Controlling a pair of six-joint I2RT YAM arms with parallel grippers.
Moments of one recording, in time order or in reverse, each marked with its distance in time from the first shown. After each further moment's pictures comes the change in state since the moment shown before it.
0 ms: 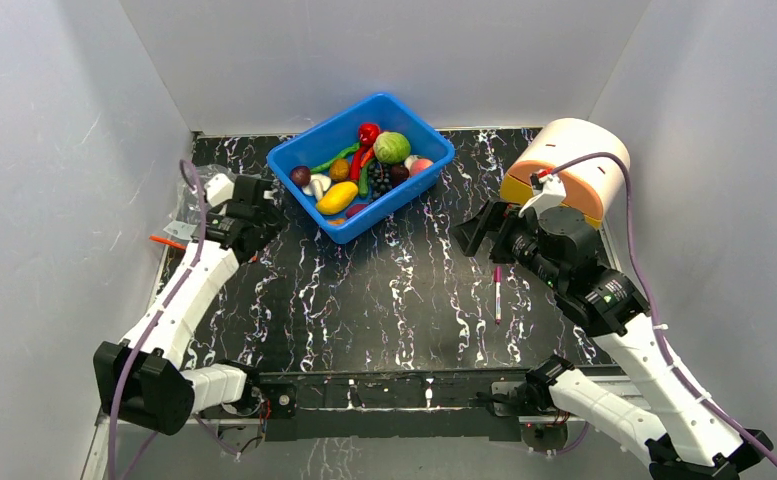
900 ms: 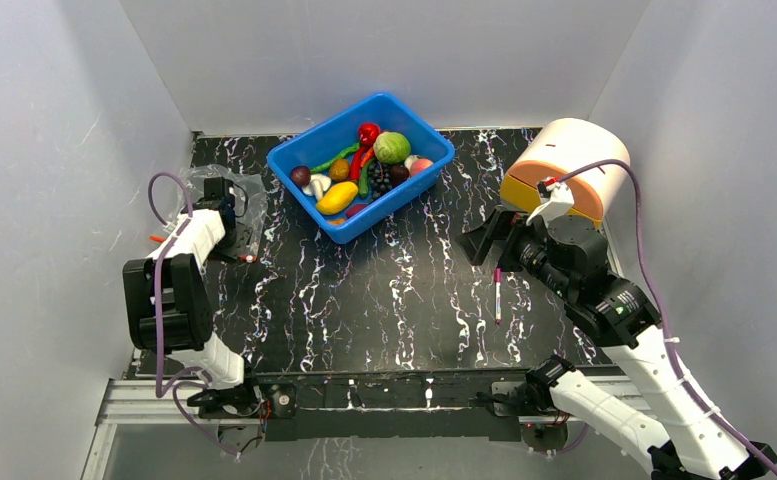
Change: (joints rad) left arm 0.433 0.383 -0.015 0.099 0.167 -0.209; right arm 0.000 -0.055 -0.001 -0.075 0.000 -0.023
